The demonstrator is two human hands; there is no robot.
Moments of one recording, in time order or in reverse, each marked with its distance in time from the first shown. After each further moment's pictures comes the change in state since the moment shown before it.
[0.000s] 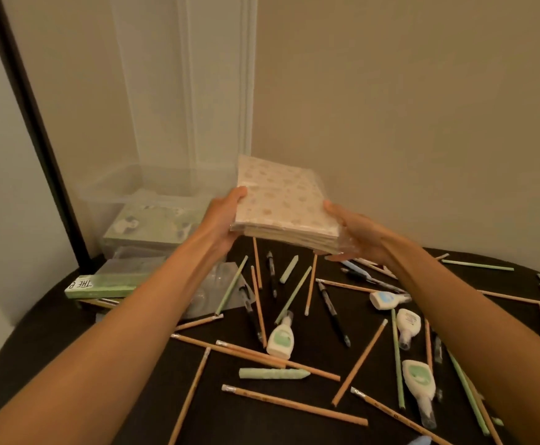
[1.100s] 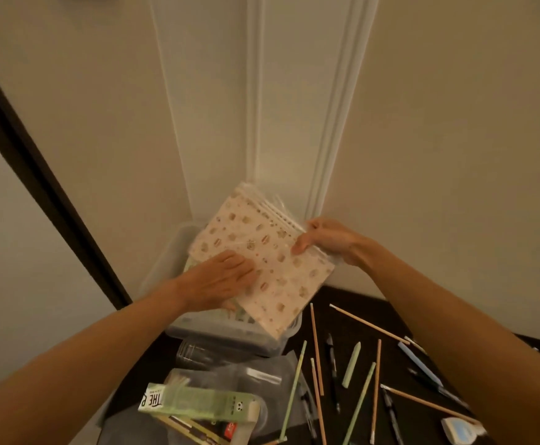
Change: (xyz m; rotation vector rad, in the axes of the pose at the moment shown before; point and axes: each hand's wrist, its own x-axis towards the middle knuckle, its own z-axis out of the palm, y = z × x) left_hand 0.160 0.128 -0.139 2.038 -0.672 1.418; right_hand 0.197 -0.204 0.088 -0.301 -0.279 -0.009
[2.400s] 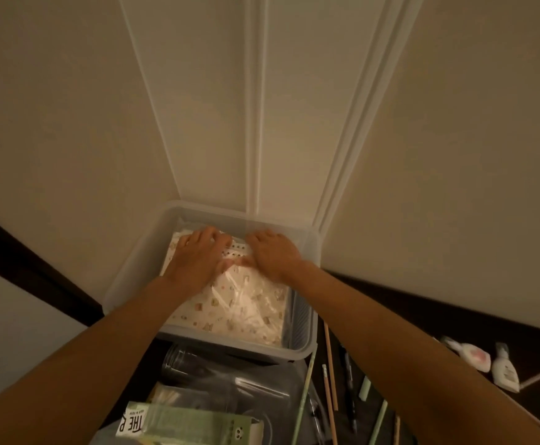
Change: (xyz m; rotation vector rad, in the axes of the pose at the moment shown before) left_hand -0.007 -0.007 0.103 -0.528 -0.468 -0.924; right_hand 0.117 0.057 0.105 -1.017 0.037 -0.303
